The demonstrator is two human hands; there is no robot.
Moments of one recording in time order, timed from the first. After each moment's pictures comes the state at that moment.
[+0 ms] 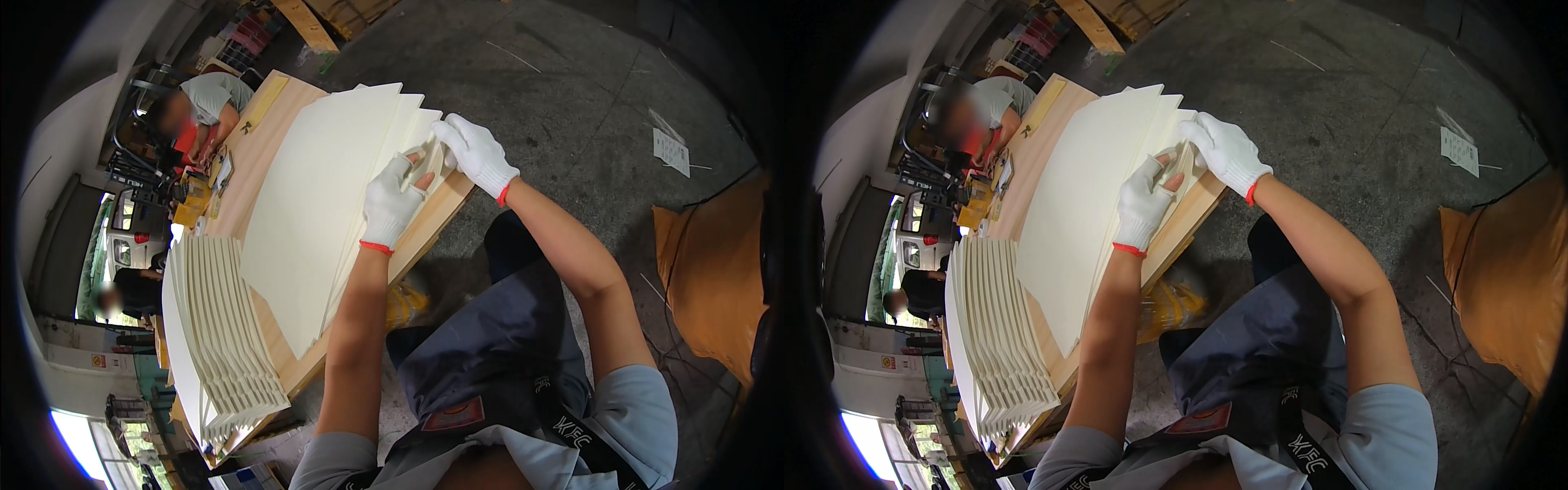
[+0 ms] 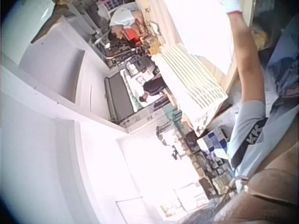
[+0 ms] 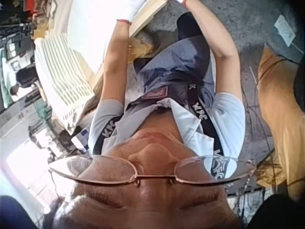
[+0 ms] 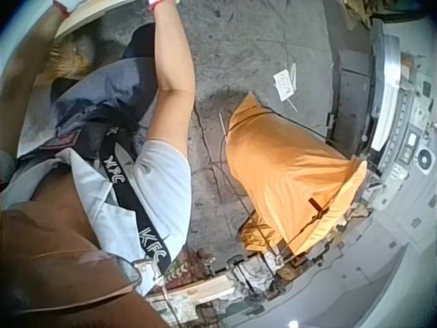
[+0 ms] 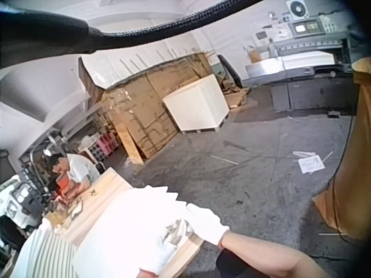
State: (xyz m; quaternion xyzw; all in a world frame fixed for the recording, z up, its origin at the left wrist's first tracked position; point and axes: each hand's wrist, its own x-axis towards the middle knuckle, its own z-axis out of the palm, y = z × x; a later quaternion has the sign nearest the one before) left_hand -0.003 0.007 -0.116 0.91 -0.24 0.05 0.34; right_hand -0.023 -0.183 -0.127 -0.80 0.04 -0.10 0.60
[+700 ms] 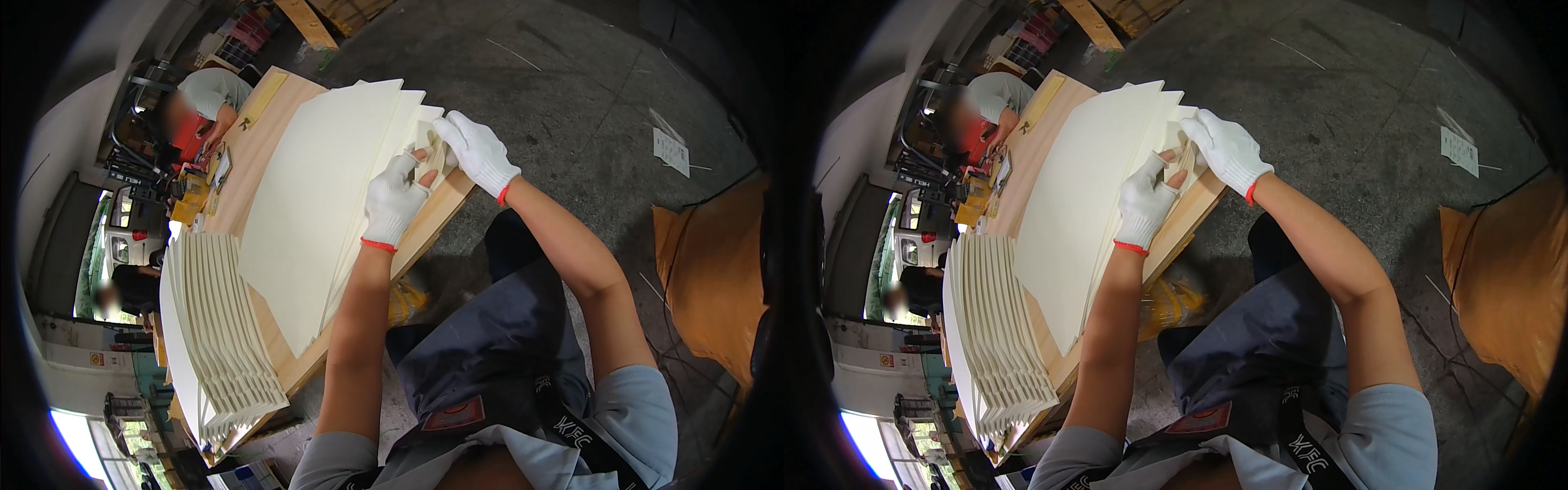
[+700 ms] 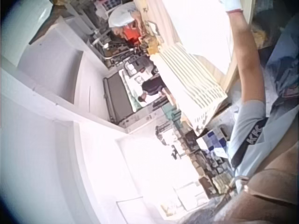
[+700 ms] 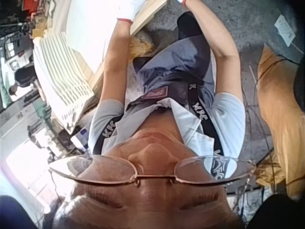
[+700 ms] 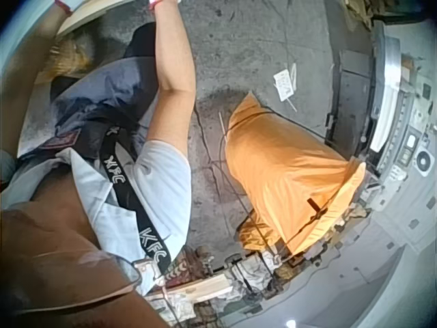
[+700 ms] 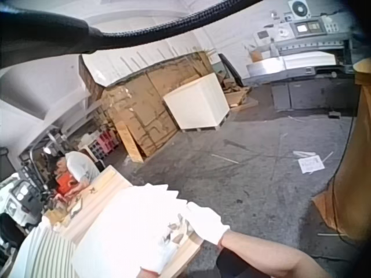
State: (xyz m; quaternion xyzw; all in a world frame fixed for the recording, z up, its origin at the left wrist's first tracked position) left_hand -0.007 0.005 -0.121 0.91 -0.27 0.11 0.31; right_hand -0.026 -0.181 -0.125 -0.84 0.04 -0.11 0.54
